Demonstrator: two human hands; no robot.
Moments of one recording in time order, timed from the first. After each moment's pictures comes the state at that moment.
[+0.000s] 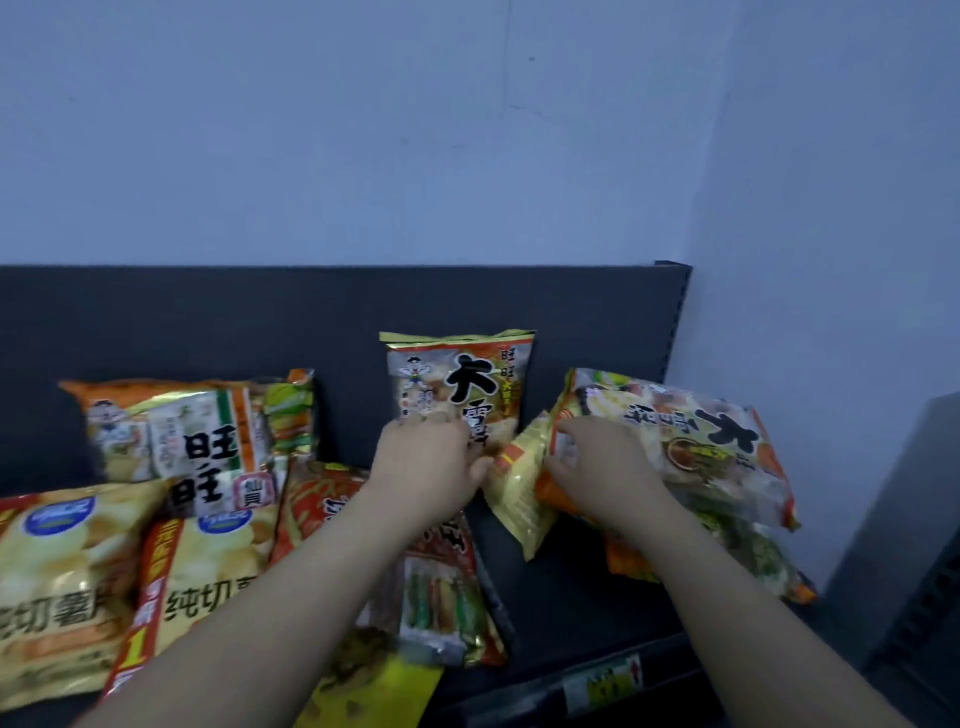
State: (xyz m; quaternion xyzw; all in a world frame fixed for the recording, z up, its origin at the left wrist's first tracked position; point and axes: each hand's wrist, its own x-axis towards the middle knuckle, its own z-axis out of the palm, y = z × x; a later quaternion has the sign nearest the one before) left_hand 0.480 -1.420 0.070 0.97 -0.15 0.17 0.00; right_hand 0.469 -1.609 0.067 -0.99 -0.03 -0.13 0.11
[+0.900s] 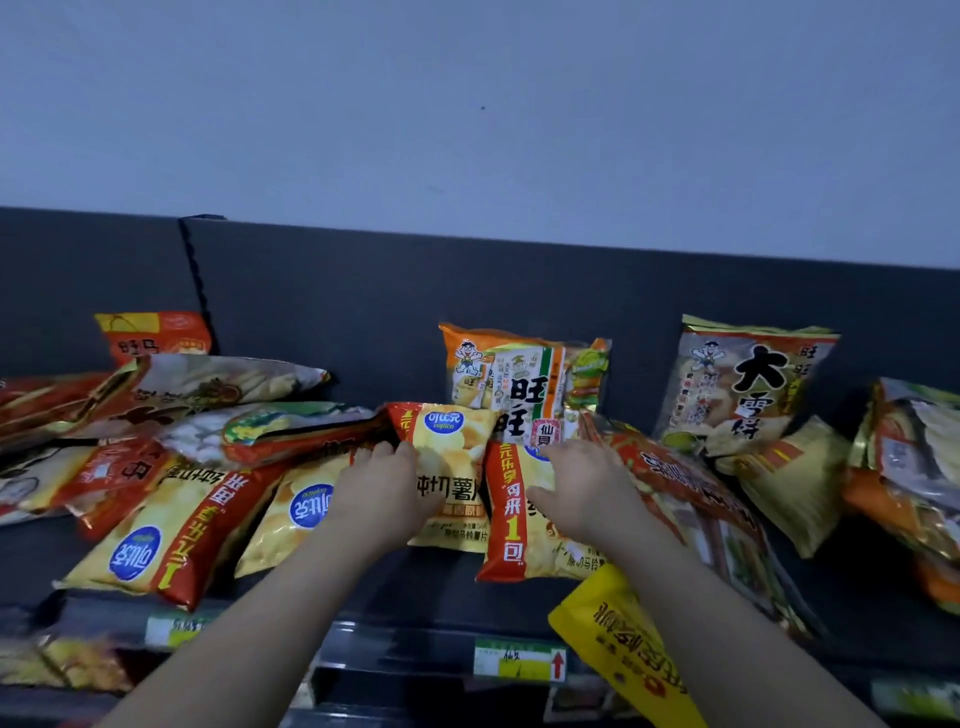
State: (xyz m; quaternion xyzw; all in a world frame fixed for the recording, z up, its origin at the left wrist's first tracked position) left_hand 0.355 -1.092 0.016 0.99 0.13 0.06 0.06; right_hand 0.422 -1.294 0.020 -0.97 -0.21 -0.03 0.07
